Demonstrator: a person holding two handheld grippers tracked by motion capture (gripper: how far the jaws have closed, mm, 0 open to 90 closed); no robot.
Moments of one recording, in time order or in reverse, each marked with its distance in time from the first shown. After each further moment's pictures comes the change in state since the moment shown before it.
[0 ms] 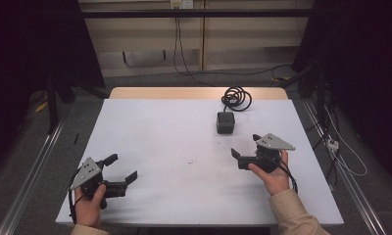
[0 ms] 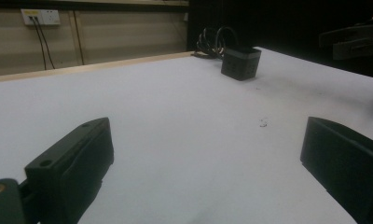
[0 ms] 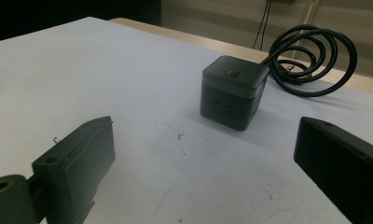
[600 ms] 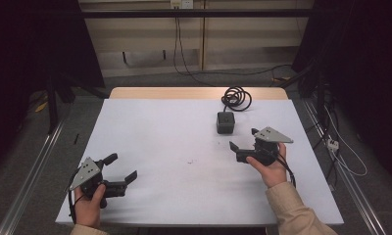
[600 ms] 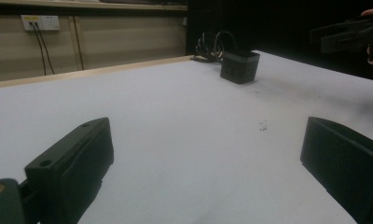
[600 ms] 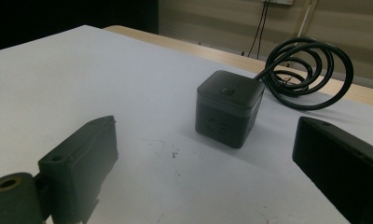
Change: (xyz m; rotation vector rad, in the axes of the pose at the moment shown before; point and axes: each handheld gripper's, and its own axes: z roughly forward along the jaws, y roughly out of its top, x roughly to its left) left arm 0.000 0.000 -0.002 -0.016 -0.007 0.015; right arm -0.003 0.015 0.009 -0.009 -0.007 0.001
